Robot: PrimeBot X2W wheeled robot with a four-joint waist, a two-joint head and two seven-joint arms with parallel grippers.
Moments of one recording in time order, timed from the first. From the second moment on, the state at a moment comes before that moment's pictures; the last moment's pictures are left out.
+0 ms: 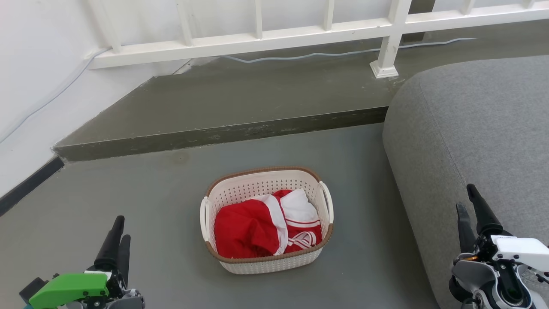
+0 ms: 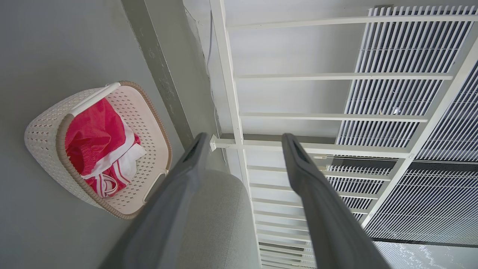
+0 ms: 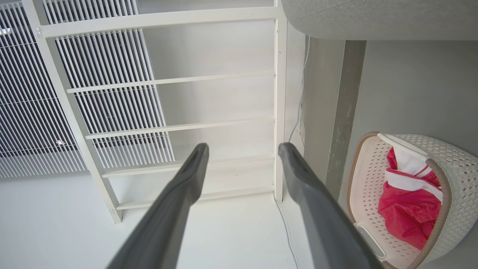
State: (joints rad) left arm -0.01 0.05 0.01 0.30 -1.66 -0.12 0.06; right arm -0.01 -0.04 -0.08 0.31 1.63 0.11 0.05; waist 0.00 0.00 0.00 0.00
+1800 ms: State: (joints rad) left arm -0.10 0.19 -0.23 0.14 -0.93 -0.06 -0.12; right arm -0.06 -0.21 0.17 0.21 0.82 0.01 -0.12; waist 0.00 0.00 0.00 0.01
